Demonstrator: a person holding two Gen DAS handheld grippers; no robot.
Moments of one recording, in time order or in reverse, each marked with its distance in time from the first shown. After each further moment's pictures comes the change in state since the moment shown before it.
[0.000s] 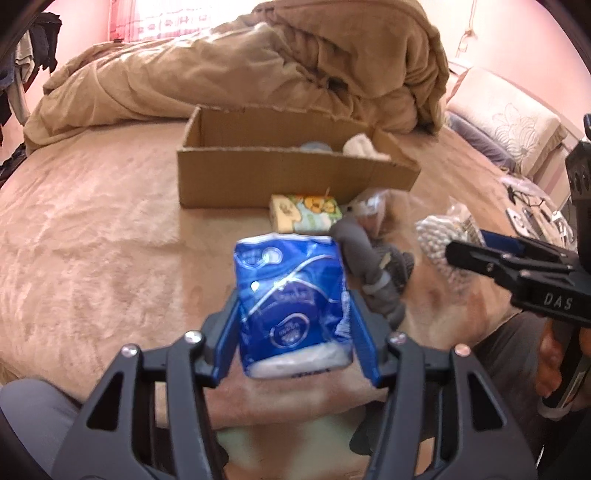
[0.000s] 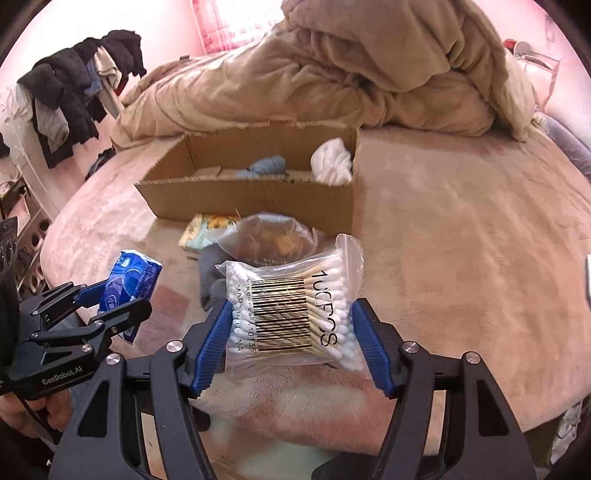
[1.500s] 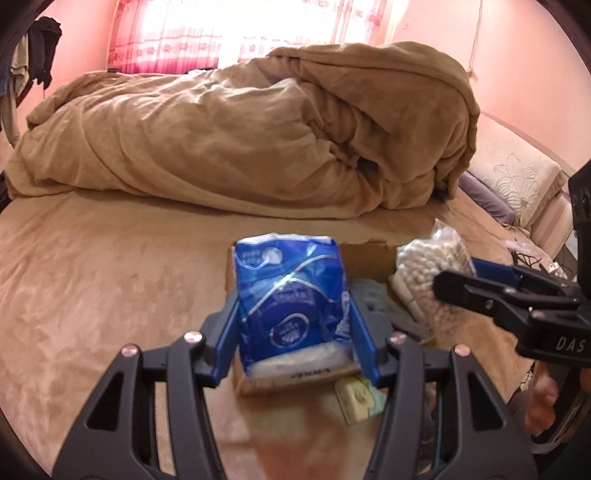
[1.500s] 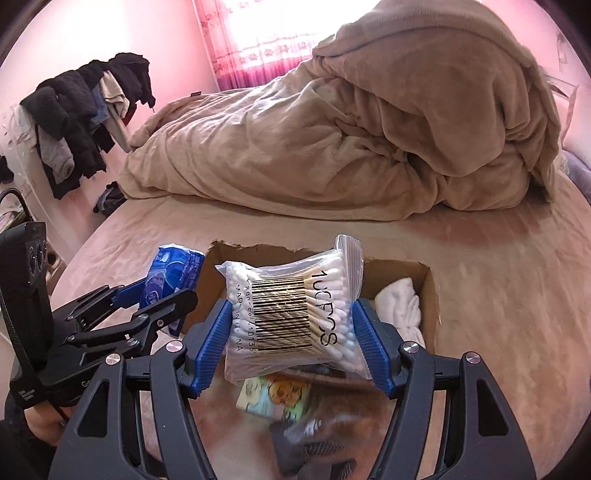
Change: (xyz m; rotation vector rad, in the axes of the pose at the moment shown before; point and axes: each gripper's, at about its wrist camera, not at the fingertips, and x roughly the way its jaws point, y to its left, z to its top) left arm 0.039 0.072 0.142 -0.006 -0.132 -0.067; right arm 0.041 0.054 0.137 0.004 -0.087 0.040
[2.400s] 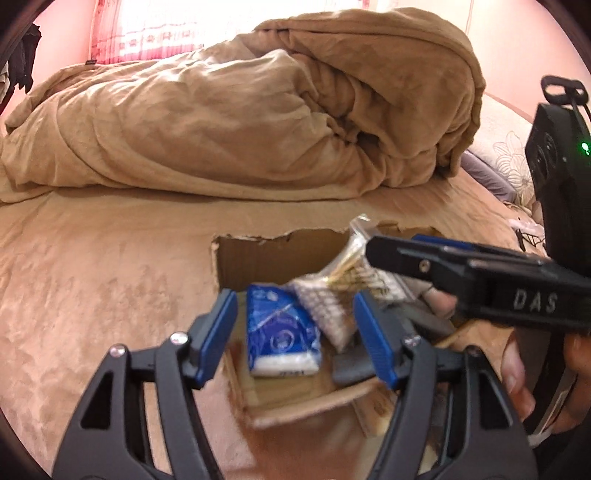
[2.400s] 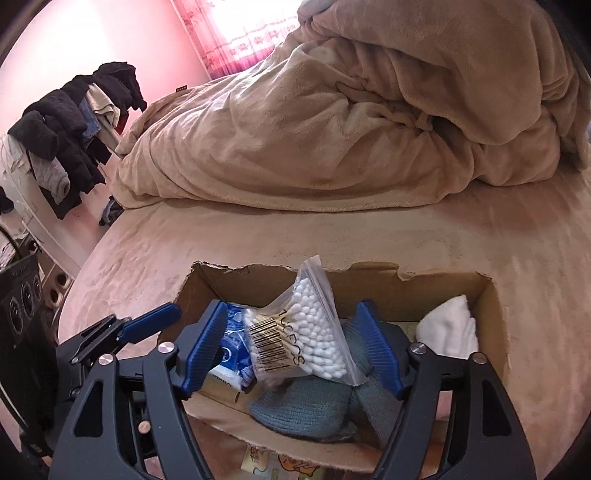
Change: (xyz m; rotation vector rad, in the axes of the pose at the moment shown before) left arm 0.029 -0.001 -0.004 0.042 0.060 -0.007; right arm 0.069 -0.010 0.019 0.101 0.058 0.071
